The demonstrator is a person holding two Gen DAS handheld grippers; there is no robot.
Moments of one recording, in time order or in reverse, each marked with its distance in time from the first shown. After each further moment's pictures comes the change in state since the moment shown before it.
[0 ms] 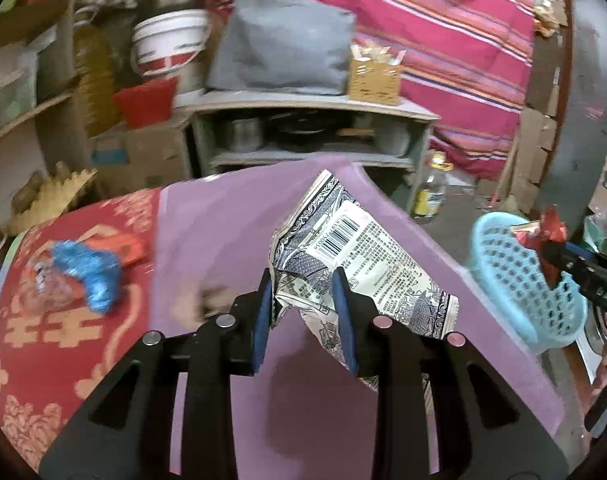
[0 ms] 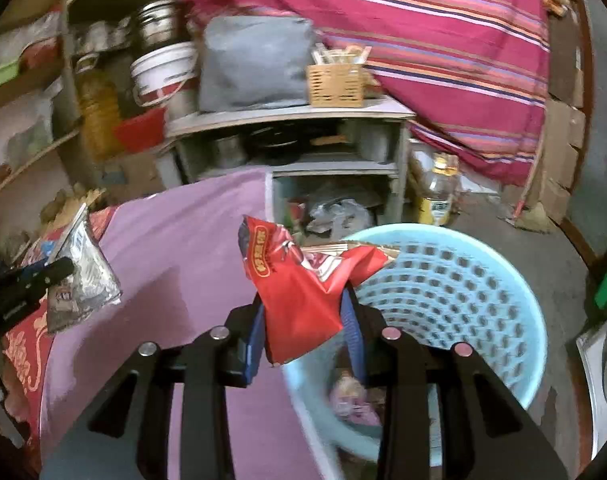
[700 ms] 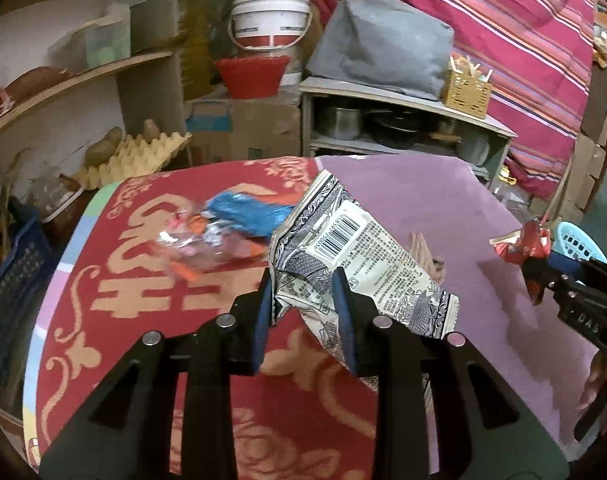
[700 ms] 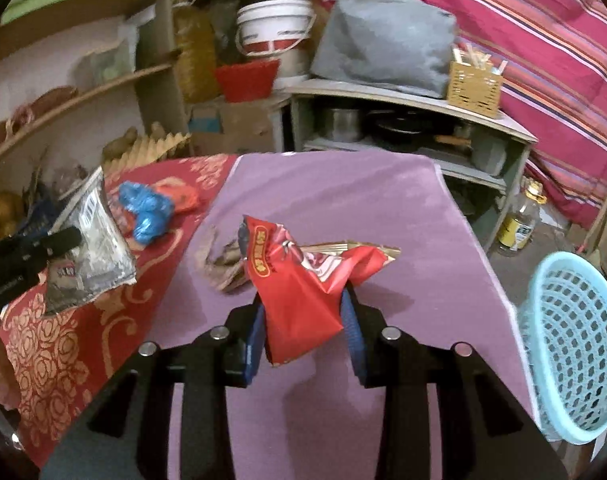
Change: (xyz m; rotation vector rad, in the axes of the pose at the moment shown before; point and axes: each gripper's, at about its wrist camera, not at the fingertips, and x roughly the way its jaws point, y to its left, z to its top) left arm -0.045 0.173 -0.037 -0.142 0.036 0.168; right arm 0.031 0.202 -0.025 -0.218 0.074 0.178
